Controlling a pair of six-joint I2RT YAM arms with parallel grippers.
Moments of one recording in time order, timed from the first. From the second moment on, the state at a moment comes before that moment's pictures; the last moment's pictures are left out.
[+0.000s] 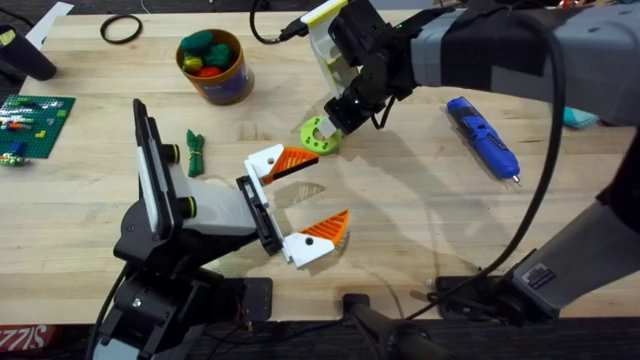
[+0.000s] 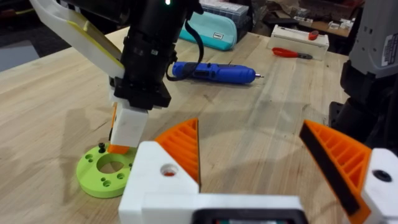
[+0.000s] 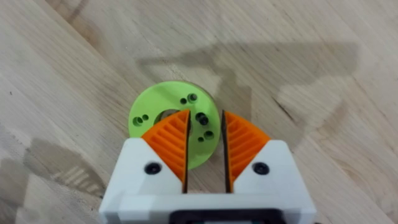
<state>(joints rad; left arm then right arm) -0.32 0.05 0.01 -0.07 0.79 -0.02 0.59 1.90 1.33 -0.63 -0.13 -0.11</state>
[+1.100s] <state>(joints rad) -0.32 0.05 0.01 -0.07 0.79 -0.02 0.60 1.90 1.34 -0.56 -0.13 -0.10</state>
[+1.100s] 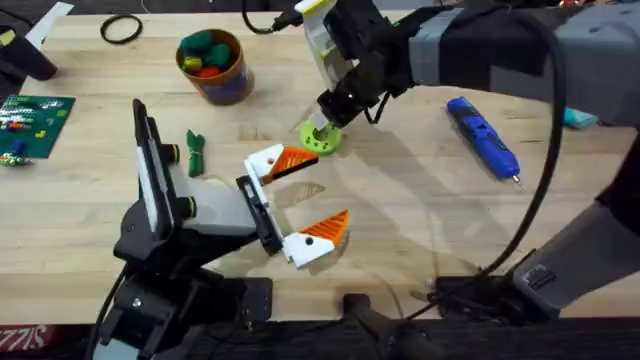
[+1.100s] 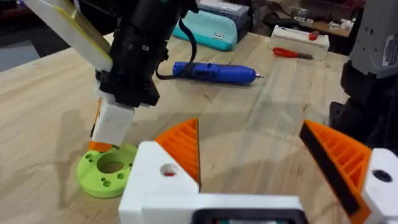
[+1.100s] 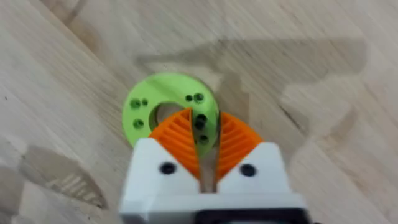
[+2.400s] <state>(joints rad) -0.32 0.05 0.01 -0.07 0.79 -0.02 0.61 1.93 1.35 -0.55 -0.13 -0.10</state>
